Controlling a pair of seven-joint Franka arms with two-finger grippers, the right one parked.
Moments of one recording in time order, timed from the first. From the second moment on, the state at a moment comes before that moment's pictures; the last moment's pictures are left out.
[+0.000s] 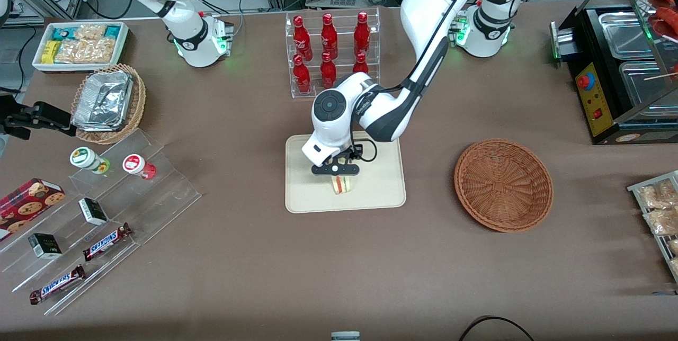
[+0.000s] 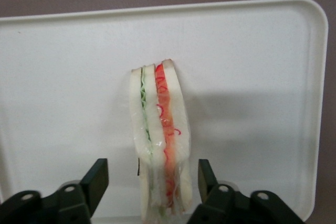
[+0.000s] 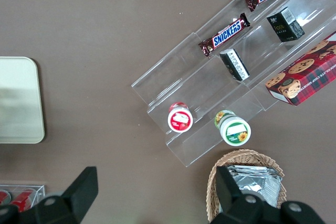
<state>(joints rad) -0.80 0.75 -0.02 -1.38 0.01 2.10 -0.81</state>
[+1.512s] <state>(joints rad) -0.15 0.08 0.00 -1.56 -0.04 1.50 -0.19</state>
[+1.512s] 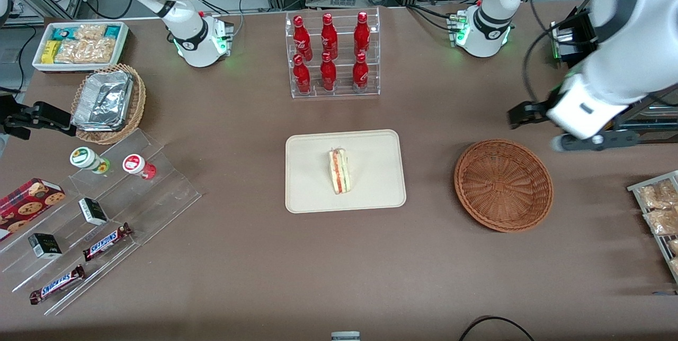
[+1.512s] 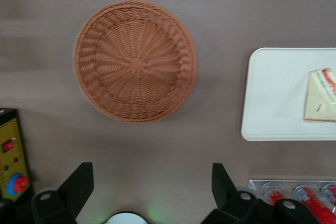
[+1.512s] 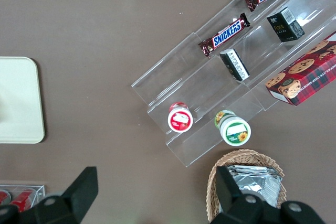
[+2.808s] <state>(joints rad) -0.05 -0.03 -0.01 -1.65 0.02 1.57 -0.02</state>
